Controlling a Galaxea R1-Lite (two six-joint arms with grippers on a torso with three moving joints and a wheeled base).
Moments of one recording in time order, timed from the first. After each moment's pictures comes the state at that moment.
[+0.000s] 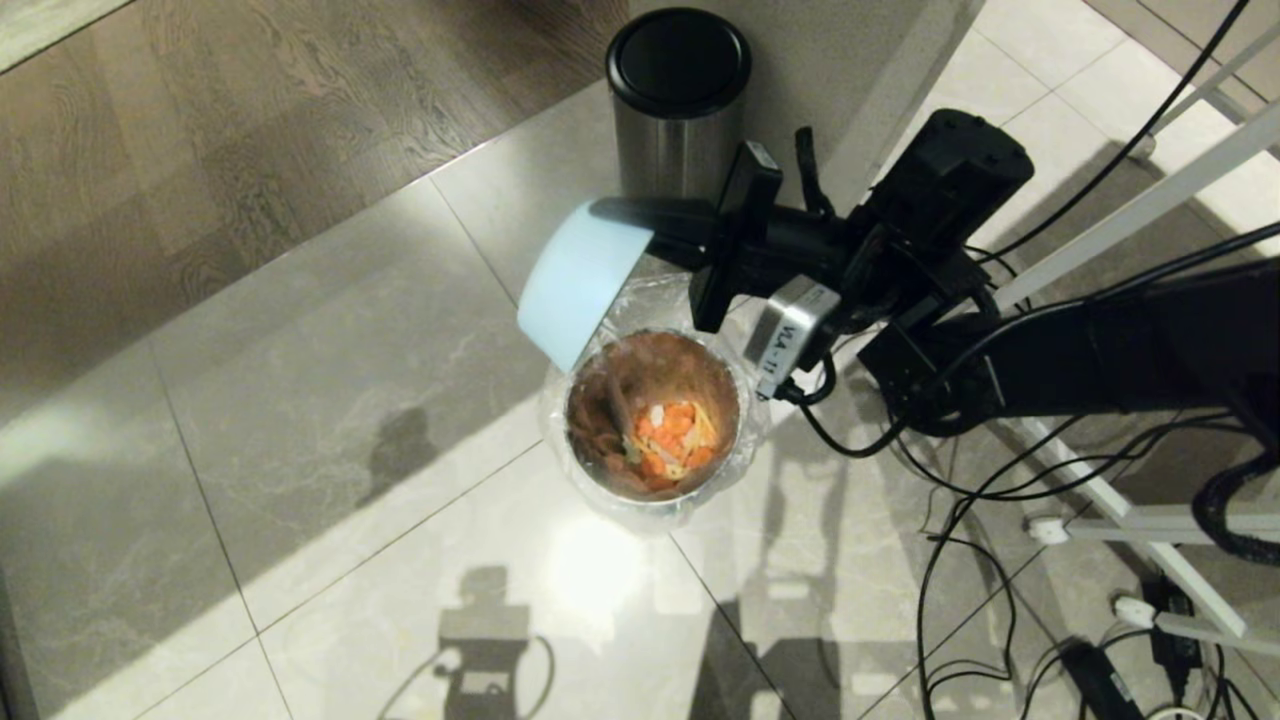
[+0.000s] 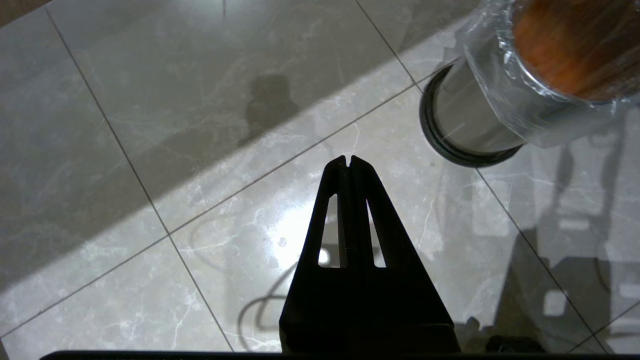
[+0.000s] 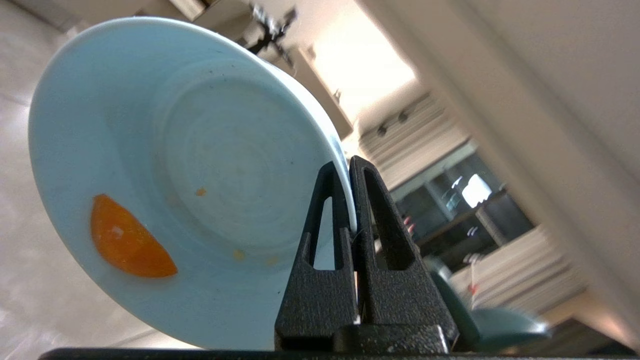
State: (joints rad) left arm 0.00 0.00 0.00 -0.01 0.02 -0.06; right arm 0.61 2.08 -1.52 -1.15 1.02 -1.32
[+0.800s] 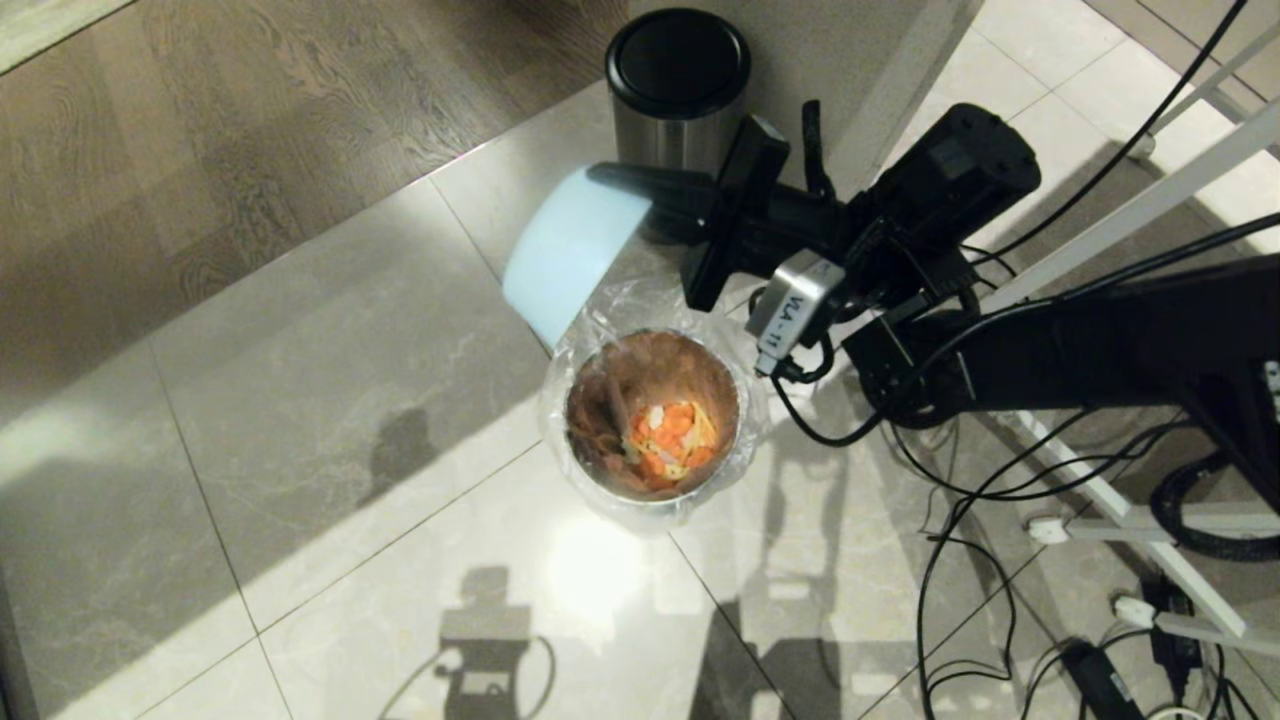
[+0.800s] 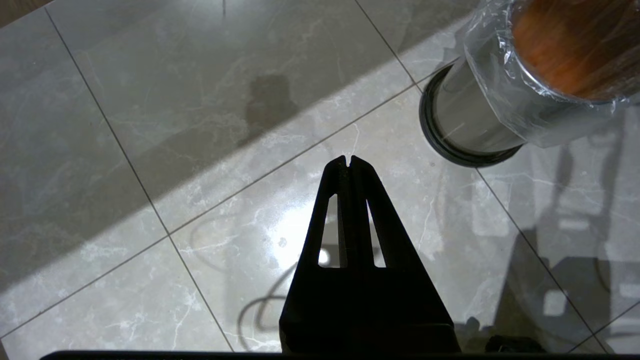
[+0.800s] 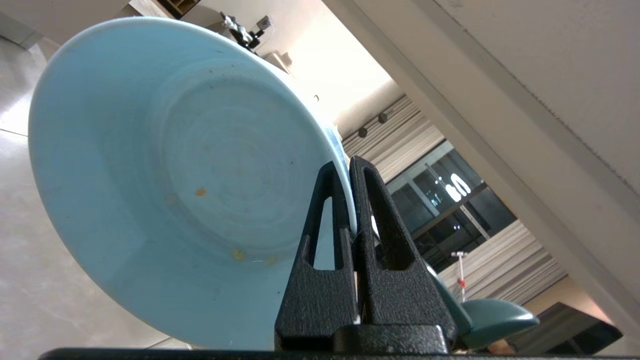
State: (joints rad) left arm 0.00 0.00 0.00 -0.01 0.02 -0.06; right arm 0.60 2.13 -1.58 -1.28 1.01 -1.17
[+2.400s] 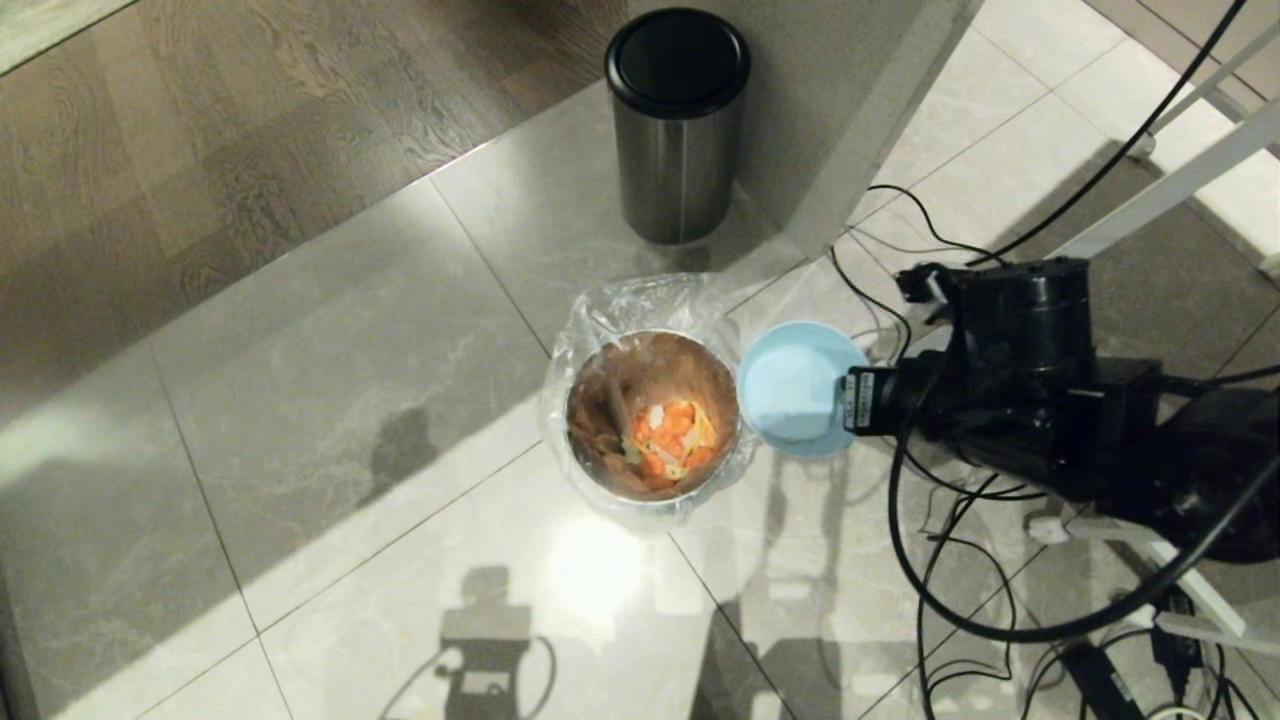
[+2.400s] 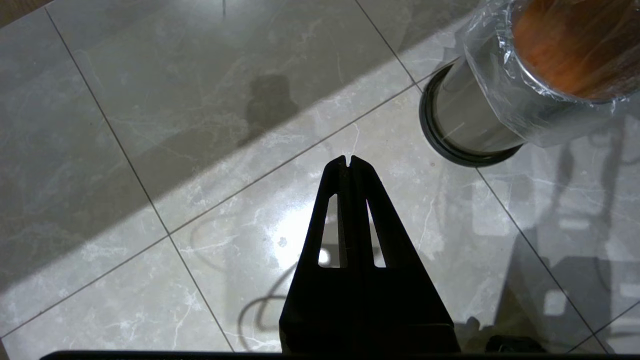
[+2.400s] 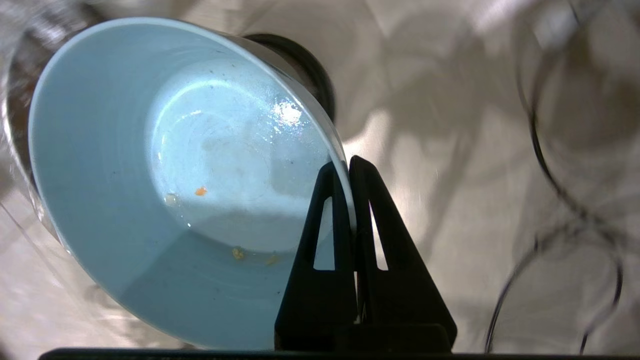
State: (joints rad) left arm 0.00 0.00 0.00 -0.01 0.02 -0.06; right arm 0.52 1.70 -0.95 -0.39 -0.25 0.26
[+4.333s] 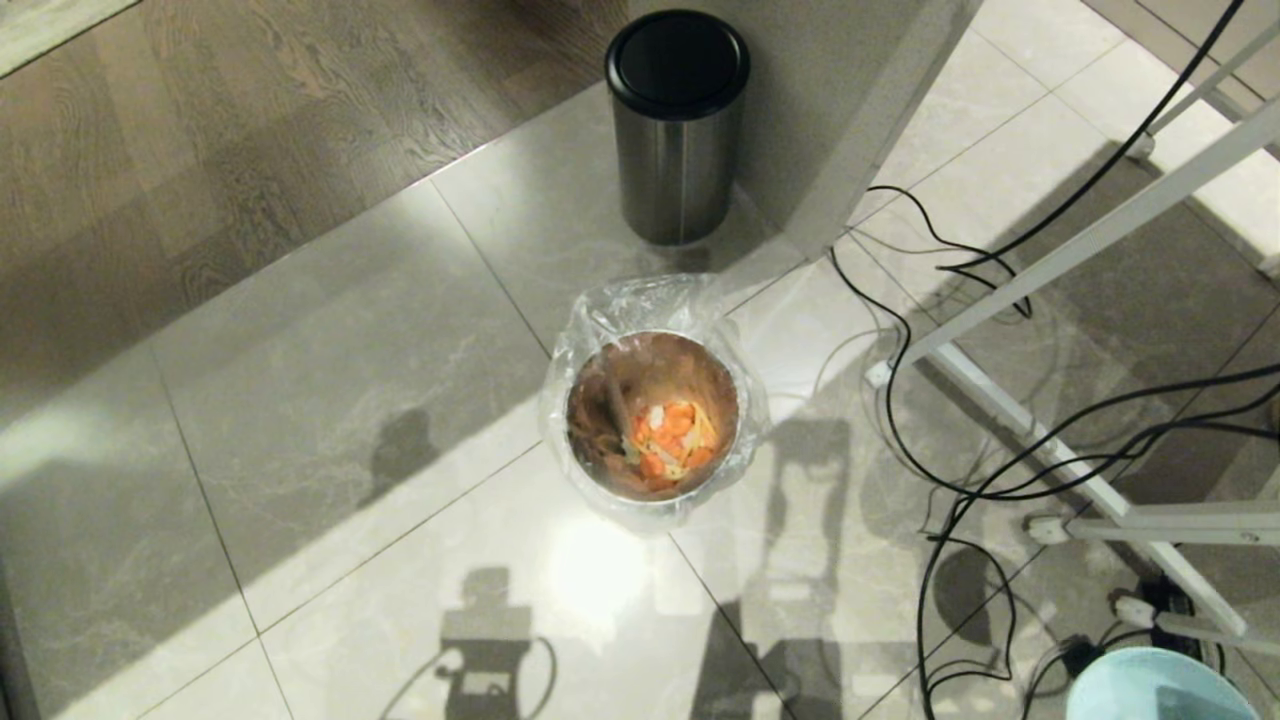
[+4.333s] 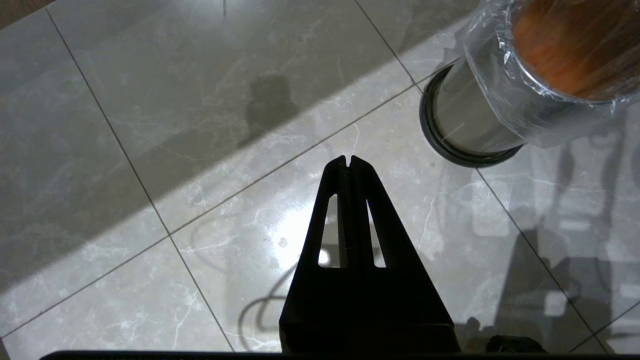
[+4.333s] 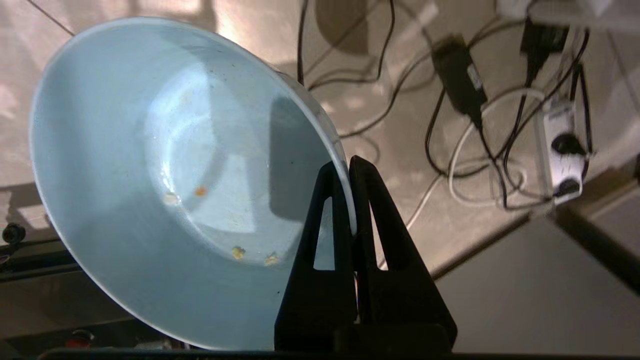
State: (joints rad) left arm 0.00 0.00 0.00 -0.01 0.02 -0.06; right arm -0.13 0.89 0.00 -0.25 -0.02 0.03
